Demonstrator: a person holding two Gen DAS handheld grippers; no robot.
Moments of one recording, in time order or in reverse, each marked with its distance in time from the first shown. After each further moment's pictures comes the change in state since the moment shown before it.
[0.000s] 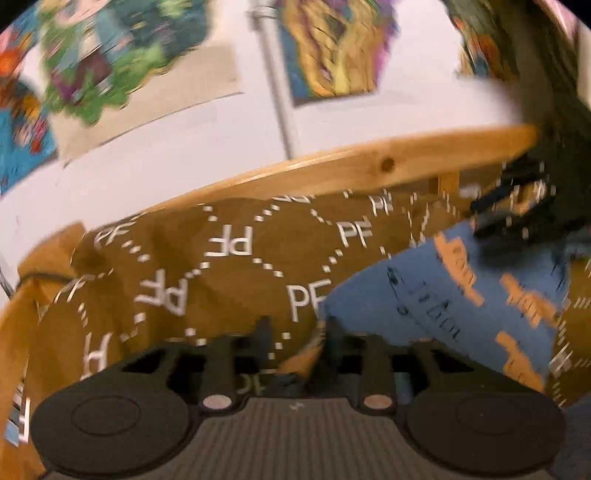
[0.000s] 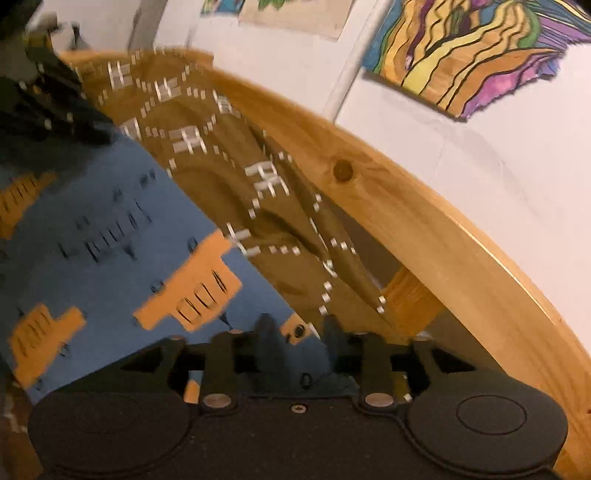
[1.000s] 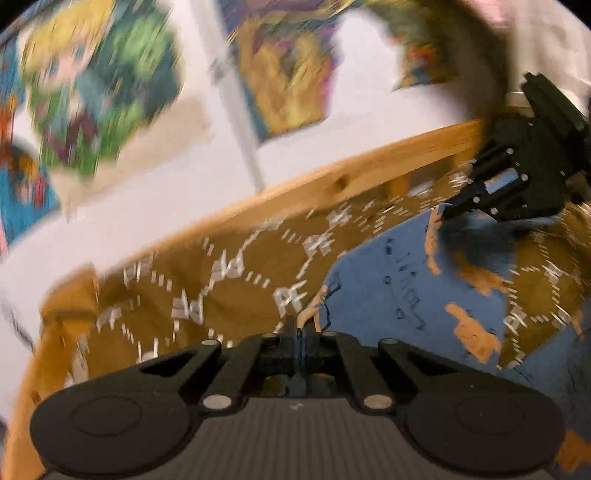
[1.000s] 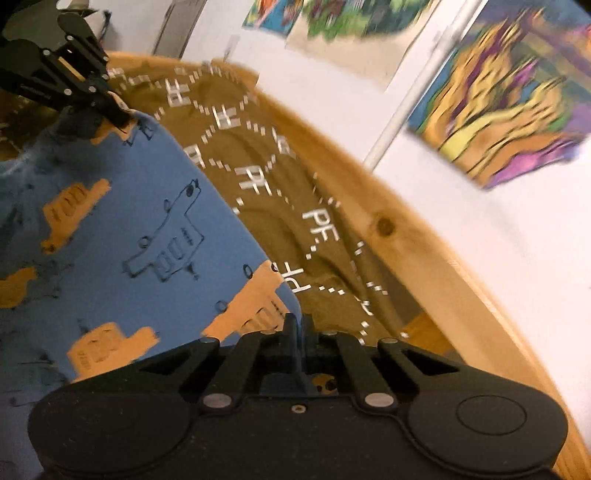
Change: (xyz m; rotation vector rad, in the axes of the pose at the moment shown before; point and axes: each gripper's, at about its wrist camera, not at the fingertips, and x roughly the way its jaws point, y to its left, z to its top) left arm -0.082 -0.018 -0.005 0.236 -0.071 -0.045; right arm -0.050 0.057 0.021 -0.112 -0.015 -0.048
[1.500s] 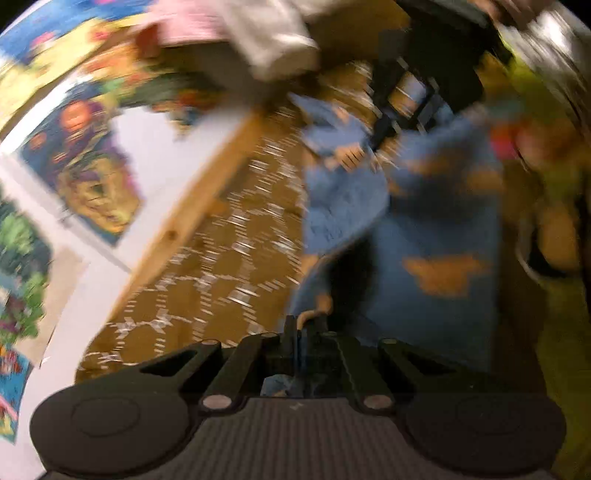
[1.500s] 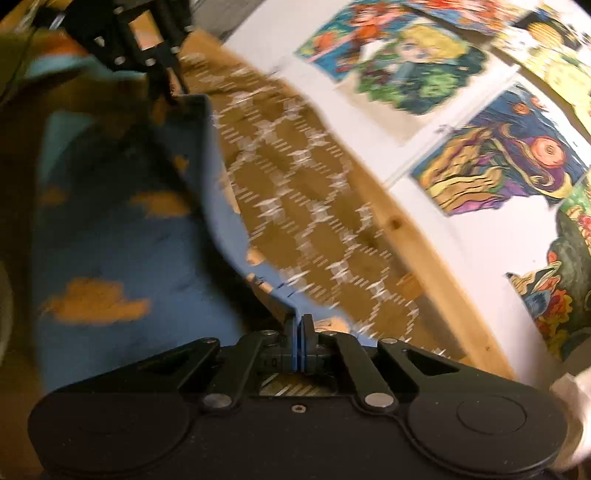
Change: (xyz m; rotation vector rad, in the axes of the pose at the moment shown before) left arm -0.105 -0.152 -0.114 0.672 -0.071 -0.147; right arm -0.163 0.191 -0.089 -0.196 -0.010 -0.214
